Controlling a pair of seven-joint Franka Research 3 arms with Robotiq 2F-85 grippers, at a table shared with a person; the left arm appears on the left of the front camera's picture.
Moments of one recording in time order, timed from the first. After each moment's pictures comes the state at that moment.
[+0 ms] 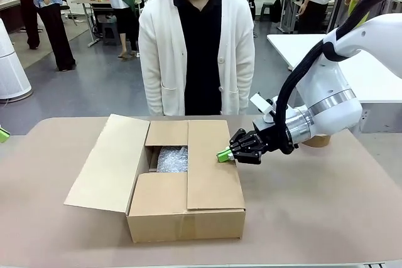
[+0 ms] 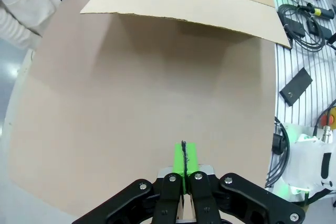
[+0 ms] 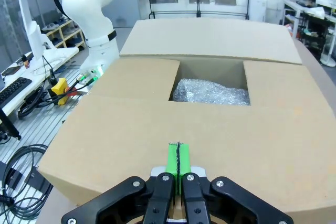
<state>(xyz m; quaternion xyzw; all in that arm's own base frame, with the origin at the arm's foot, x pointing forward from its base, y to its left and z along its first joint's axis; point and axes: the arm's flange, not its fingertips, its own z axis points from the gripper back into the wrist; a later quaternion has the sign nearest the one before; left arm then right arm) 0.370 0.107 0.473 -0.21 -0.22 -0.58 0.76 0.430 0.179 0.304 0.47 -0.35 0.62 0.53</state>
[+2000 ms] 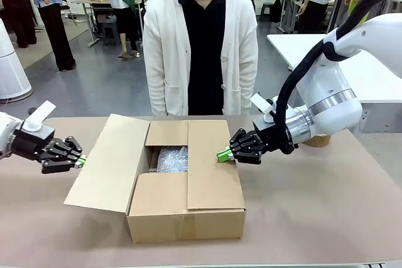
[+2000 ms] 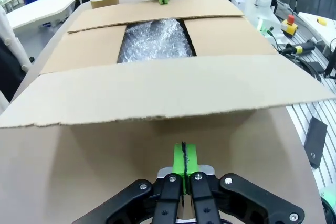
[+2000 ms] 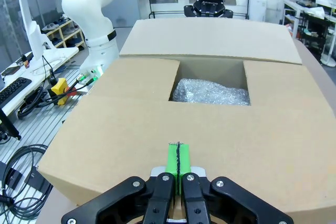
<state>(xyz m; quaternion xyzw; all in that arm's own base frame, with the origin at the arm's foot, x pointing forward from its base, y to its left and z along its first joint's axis) 0.407 -0.012 0.311 -0.39 -0.34 -0.61 0.60 0.430 0.179 0.304 0.47 -0.35 0.62 0.53</state>
